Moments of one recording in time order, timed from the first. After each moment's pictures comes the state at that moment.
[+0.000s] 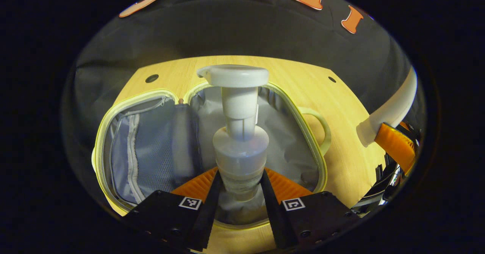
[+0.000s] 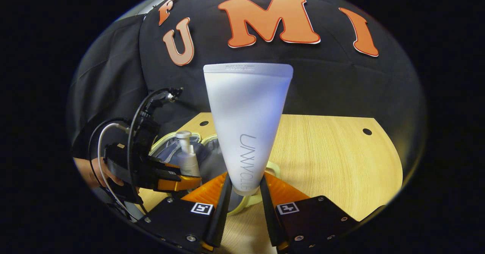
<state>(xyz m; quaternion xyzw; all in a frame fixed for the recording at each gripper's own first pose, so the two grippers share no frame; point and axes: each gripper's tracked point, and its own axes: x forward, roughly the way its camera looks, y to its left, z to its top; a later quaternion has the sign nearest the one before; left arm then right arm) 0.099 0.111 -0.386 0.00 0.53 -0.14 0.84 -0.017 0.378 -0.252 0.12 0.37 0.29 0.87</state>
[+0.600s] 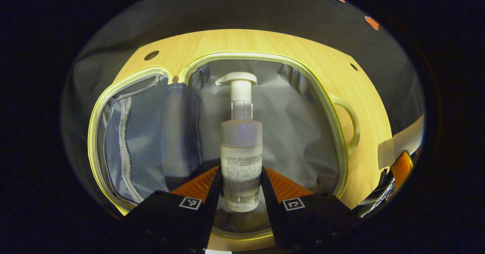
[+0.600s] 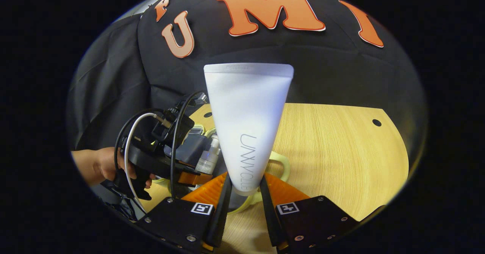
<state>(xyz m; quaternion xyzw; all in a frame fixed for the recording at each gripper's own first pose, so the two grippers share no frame) 0.108 0.122 -0.418 0.02 0.61 -0.08 0.79 -0.019 0.396 -0.271 0.13 0.41 0.31 0.85</state>
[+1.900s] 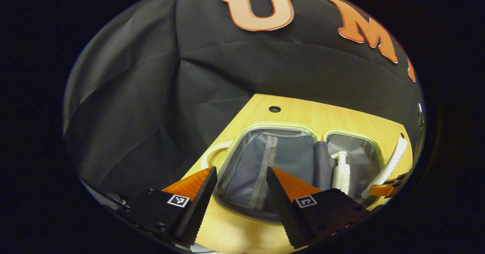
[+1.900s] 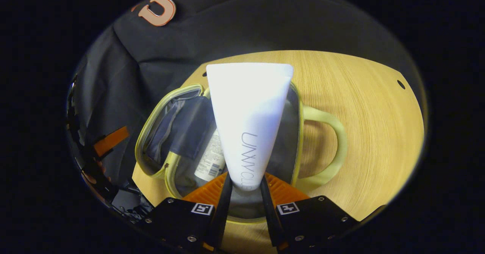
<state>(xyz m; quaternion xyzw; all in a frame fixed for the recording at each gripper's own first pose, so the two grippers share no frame) 0.120 0.339 -0.344 0.01 0.37 0.21 0.91 -0.064 0.476 -0.351 0.13 0.59 0.32 0.73</state>
